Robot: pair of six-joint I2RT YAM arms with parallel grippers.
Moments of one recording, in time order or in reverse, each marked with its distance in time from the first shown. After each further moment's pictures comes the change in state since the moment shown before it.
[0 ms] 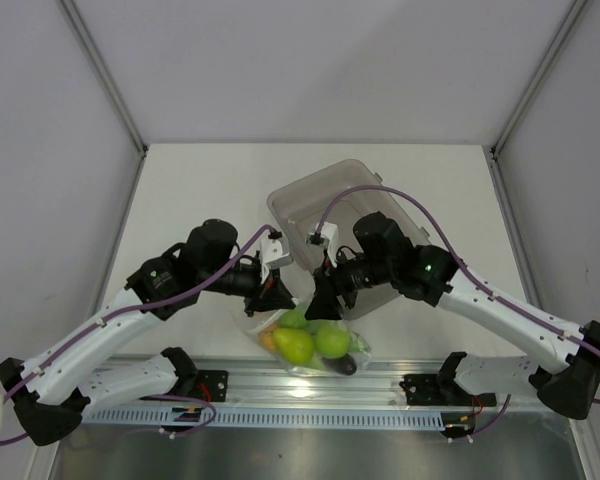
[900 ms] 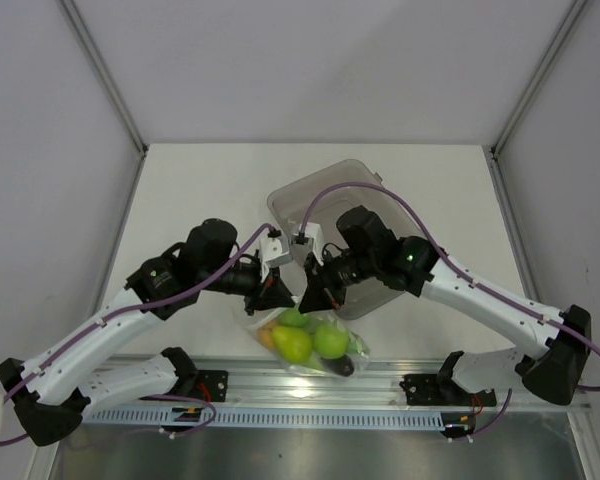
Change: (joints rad) left arm 0.002 0.000 0.000 0.002 -0.008 -0.003; right arm 0.007 0.140 0.107 -0.056 -0.114 -0.071
